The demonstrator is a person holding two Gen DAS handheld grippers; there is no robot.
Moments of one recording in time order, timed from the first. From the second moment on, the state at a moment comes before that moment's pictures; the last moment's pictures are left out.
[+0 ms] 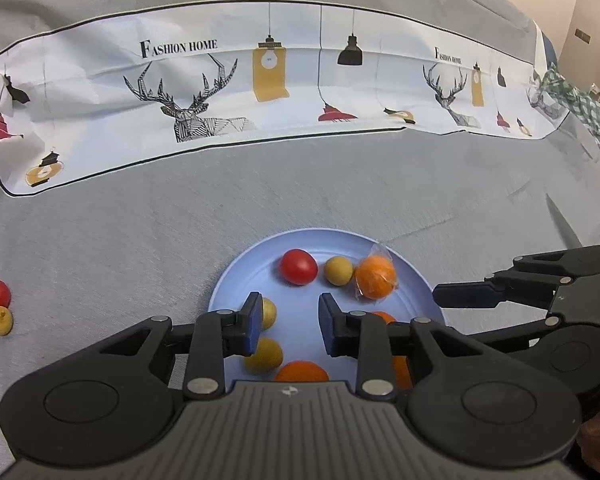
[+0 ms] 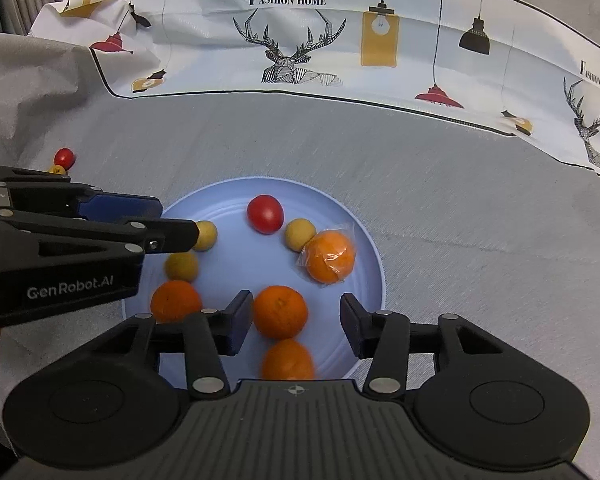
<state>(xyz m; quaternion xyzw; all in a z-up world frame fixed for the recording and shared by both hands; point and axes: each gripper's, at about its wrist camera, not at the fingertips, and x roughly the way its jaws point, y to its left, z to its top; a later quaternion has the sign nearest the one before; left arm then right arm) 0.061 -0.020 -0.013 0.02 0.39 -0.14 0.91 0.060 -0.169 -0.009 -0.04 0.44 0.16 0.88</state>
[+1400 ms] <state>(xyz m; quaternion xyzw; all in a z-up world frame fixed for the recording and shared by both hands) 0.050 0.233 0.067 -0.15 0.26 0.21 0.93 0.096 0.078 -0.003 -0.02 0.32 0.30 0.90</state>
